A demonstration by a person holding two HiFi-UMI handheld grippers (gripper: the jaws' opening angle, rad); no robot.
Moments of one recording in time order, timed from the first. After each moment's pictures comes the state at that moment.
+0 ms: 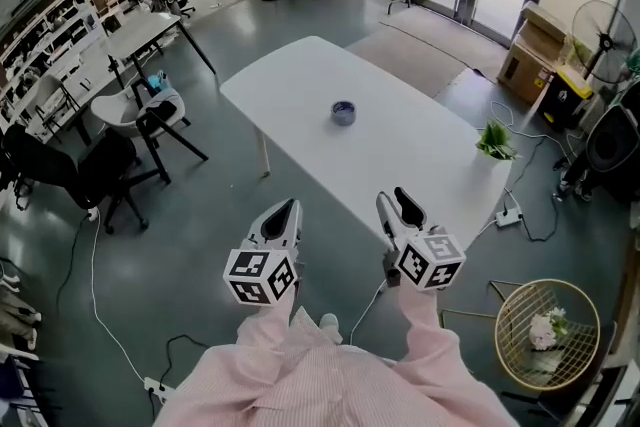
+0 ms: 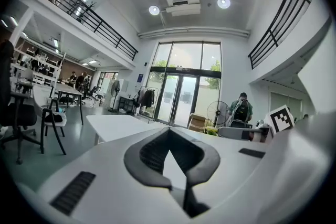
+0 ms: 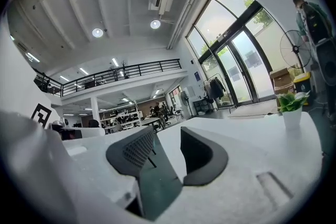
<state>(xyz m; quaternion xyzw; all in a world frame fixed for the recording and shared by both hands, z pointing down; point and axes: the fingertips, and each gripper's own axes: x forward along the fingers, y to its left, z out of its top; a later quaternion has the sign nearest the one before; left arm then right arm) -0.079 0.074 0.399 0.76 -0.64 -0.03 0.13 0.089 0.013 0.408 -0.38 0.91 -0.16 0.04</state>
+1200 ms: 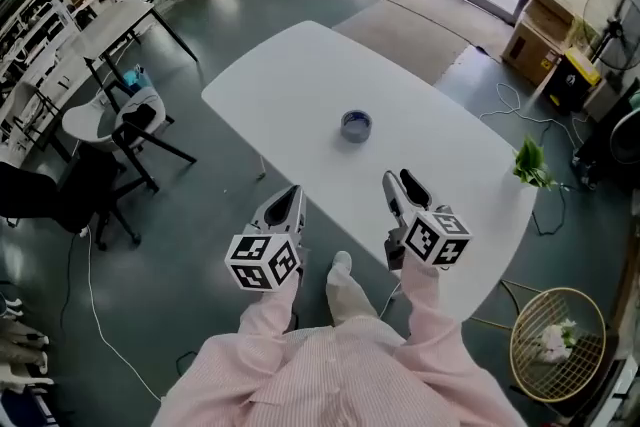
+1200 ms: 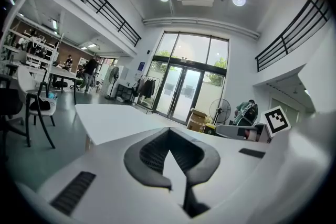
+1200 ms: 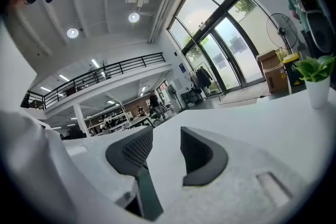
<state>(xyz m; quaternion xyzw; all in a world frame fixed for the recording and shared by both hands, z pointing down) -0.173 -0.134 0.453 0.77 -0.61 -0.03 0.19 0.003 -0.199 0.456 -0.42 0.87 -0.24 0.04</state>
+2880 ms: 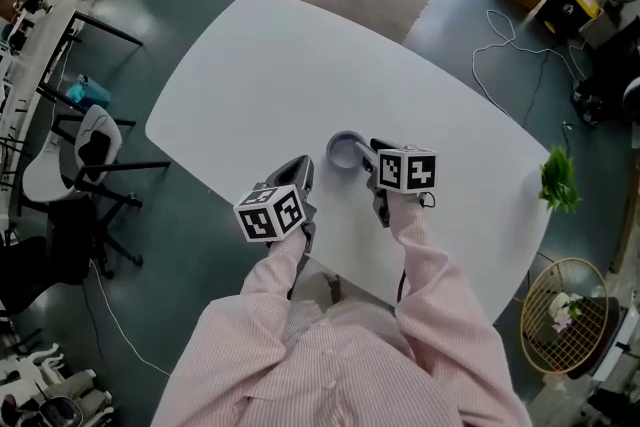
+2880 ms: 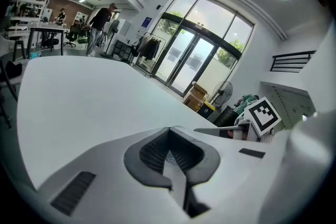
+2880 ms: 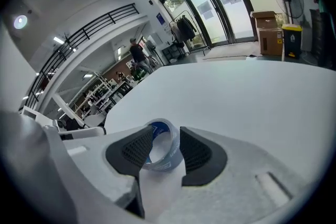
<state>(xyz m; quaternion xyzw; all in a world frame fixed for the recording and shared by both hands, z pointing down) -0.183 -0.424 0.587 0.76 -0.53 0.08 0.37 -0.063 -0.465 0.624 -0.42 0.79 -0.42 -0.17</state>
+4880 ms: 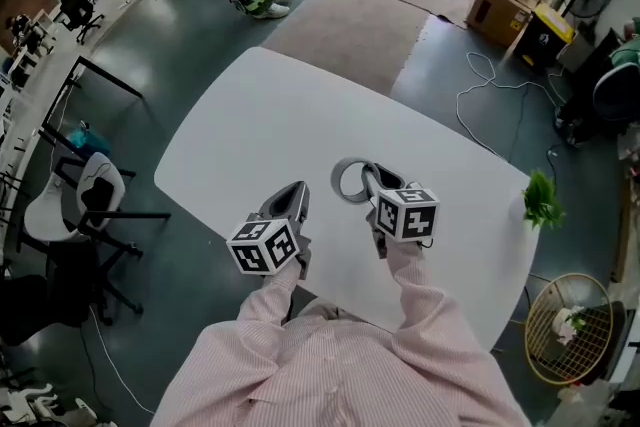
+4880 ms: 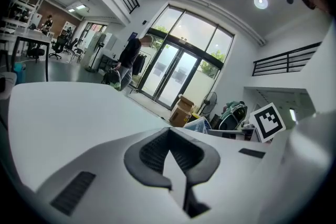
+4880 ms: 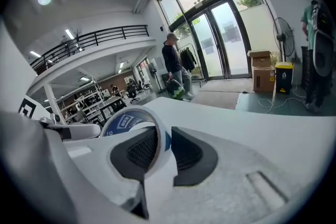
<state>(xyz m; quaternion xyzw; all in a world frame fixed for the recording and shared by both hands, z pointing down) -0.187 -0.442 0.499 0.81 -0.49 0.02 0.30 -0.052 -0.476 0.515 -0.50 0.81 -0.28 -0.11</state>
